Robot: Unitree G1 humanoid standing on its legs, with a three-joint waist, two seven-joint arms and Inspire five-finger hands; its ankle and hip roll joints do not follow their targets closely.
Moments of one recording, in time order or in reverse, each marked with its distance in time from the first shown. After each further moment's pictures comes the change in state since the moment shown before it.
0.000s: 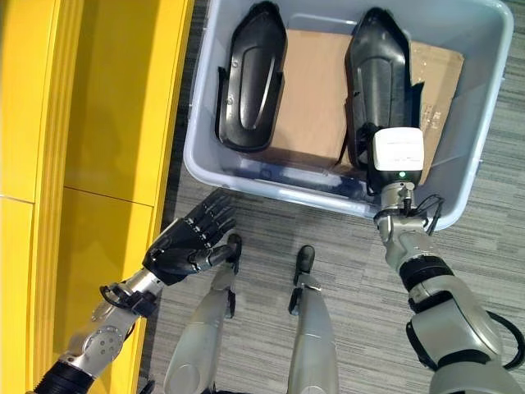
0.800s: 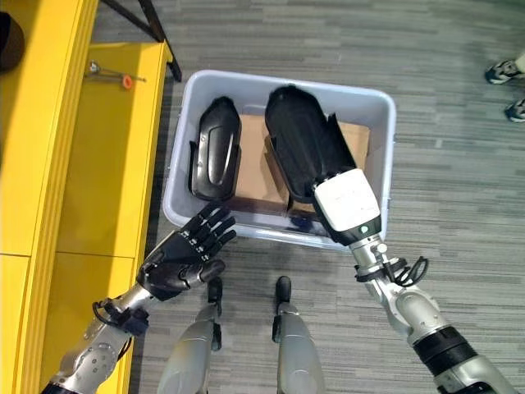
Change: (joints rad) left arm 0.135 -0.030 0.077 -0.077 -0.008 0.052 -0.106; right arm 0.551 -0.128 -0.200 -0.788 -0.342 -0.123 -0.036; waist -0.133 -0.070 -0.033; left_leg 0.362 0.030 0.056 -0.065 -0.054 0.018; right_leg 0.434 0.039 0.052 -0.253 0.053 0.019
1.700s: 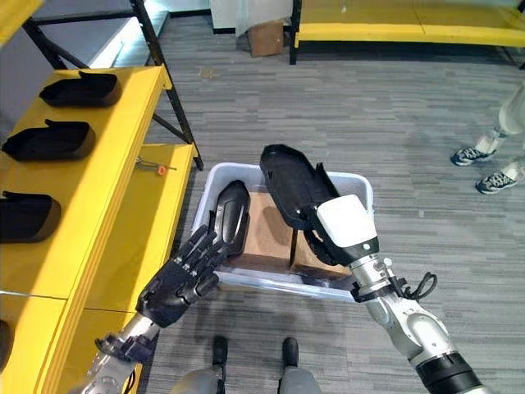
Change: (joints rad) left arm 0.206 -0.117 0.016 0.013 0.008 -0.063 0.086; right arm 0.180 0.088 -0.088 -0.048 0.218 -0.218 0.170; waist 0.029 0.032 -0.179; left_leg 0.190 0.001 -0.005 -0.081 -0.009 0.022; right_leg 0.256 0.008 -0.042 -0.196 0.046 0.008
